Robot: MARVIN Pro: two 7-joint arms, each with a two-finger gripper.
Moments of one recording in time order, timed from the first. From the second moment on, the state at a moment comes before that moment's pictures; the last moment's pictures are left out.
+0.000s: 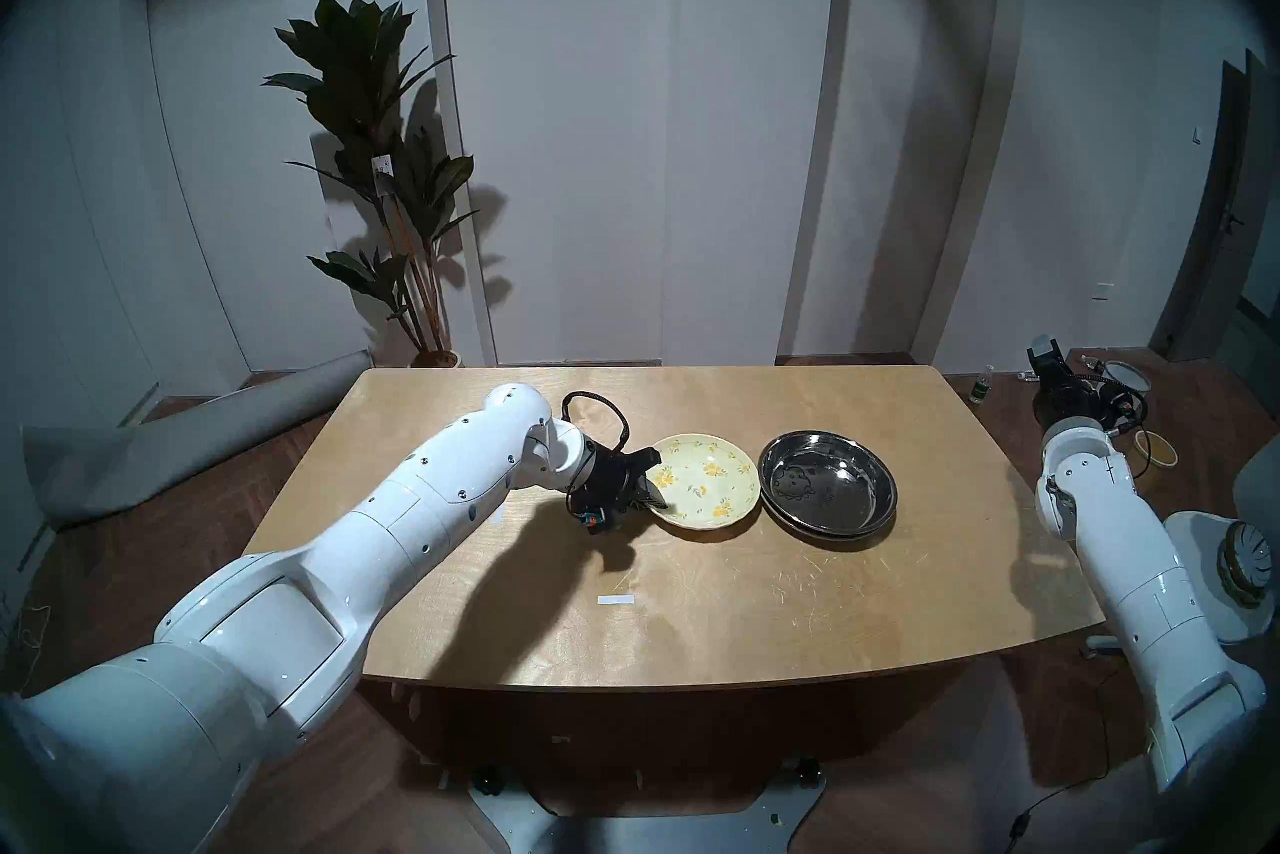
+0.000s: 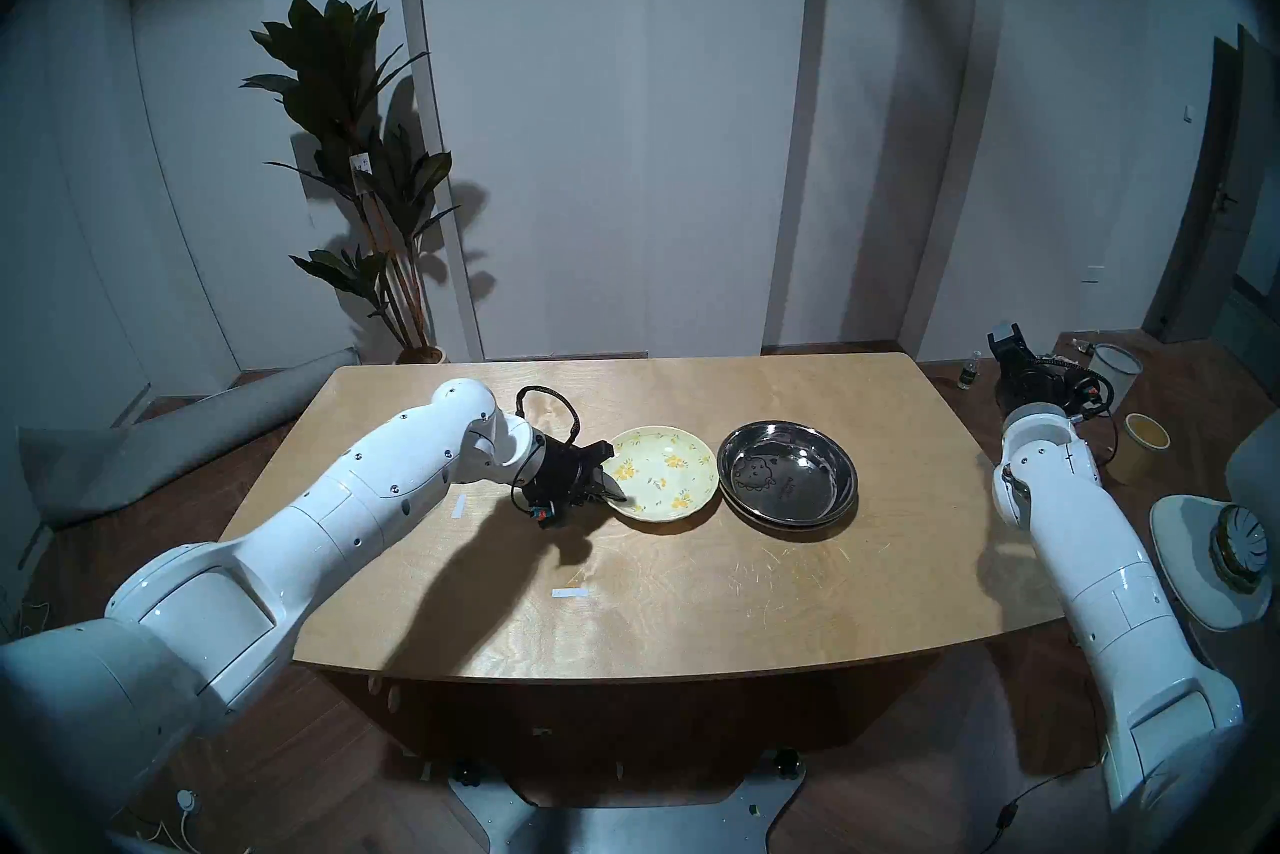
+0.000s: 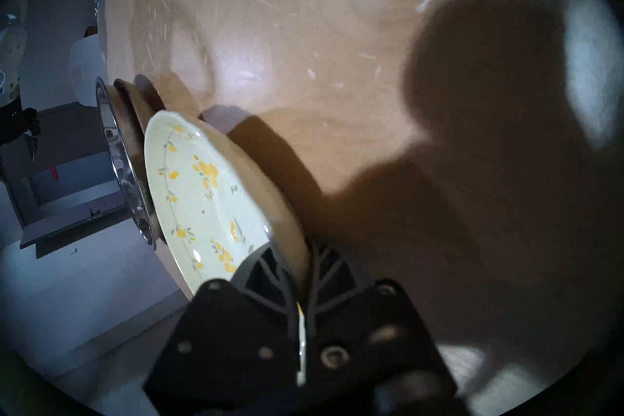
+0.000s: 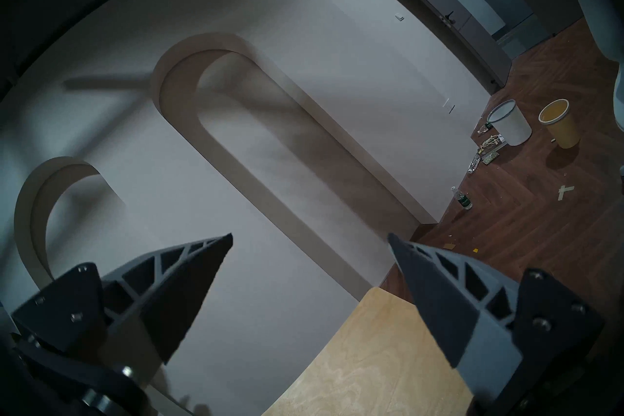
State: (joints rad) left arm 0.82 -1.27 -0.77 -0.94 1.38 -0.92 -0.29; right arm -1.38 -0.84 1.53 -1.25 1.52 -0.31 -0.05
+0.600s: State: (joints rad) left arm 0.77 -1.30 -0.78 -0.79 1.45 -0.87 -0.10; right arm -1.39 -0.86 1.52 -1.27 1.50 -0.35 -0.02
